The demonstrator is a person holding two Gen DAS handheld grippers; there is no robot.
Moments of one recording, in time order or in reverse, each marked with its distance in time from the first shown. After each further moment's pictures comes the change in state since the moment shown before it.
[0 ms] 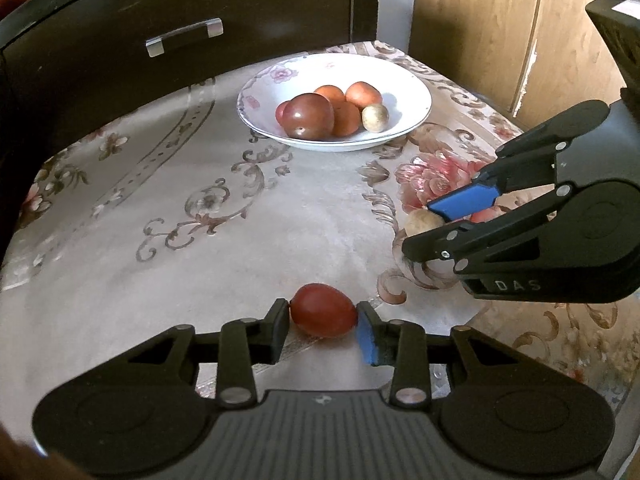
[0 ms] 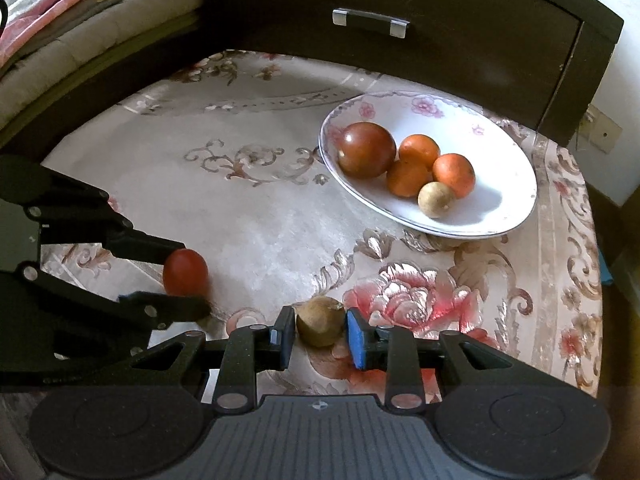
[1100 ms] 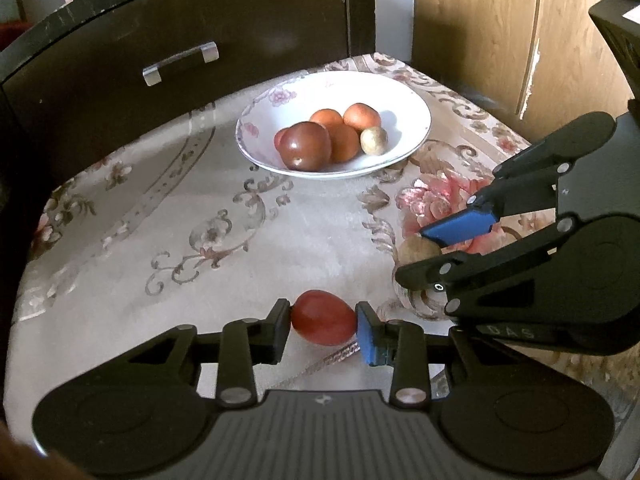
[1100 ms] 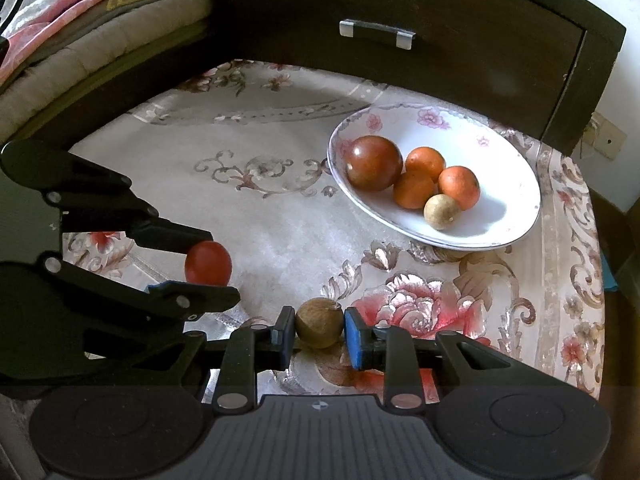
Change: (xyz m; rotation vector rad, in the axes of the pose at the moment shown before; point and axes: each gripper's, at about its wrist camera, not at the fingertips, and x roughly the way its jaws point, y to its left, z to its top) left arm -0.003 -0.011 0.016 0.041 -0.024 0.049; right arm -0.007 0.002 0.003 -0.003 -0.025 0.016
